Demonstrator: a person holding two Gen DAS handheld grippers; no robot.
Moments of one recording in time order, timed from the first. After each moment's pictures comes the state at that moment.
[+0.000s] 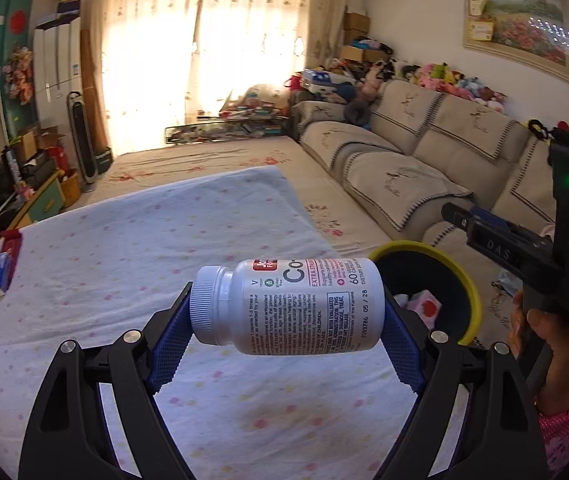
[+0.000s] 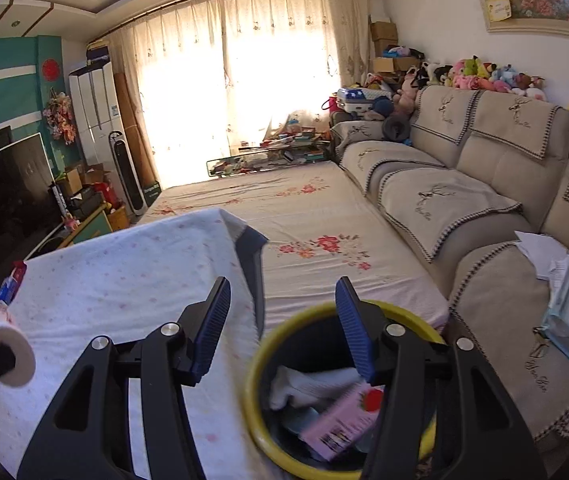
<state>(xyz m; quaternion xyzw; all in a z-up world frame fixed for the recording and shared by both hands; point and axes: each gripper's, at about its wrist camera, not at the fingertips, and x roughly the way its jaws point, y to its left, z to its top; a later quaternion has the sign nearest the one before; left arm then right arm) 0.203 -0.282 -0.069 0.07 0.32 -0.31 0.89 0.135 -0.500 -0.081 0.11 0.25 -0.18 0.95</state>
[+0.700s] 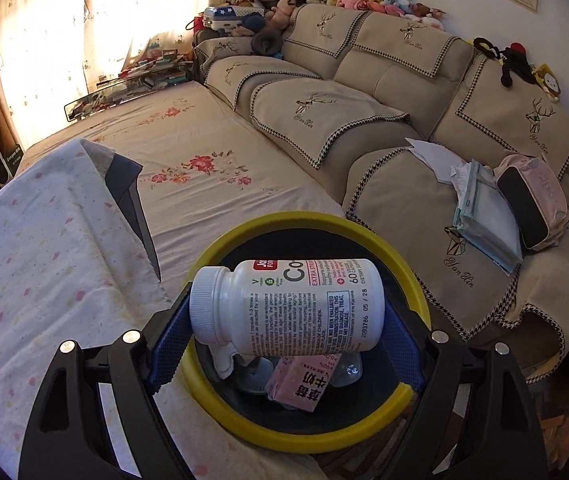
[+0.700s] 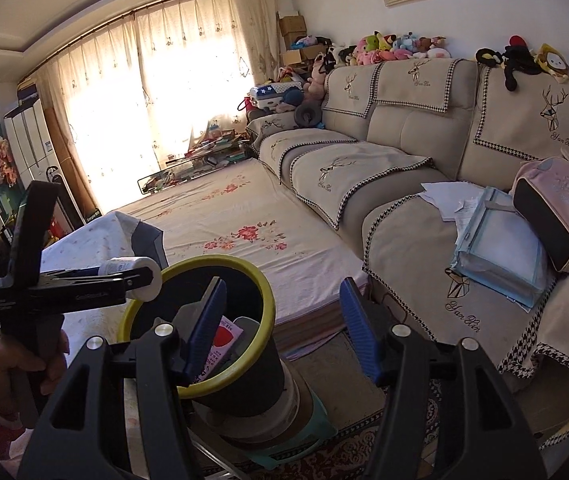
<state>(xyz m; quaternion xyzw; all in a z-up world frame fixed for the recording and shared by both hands) 0.235 -0.526 -0.149 0.15 0.40 -0.41 0.81 -0.023 -0.597 -0.110 0.17 0.24 -0.28 0.91</state>
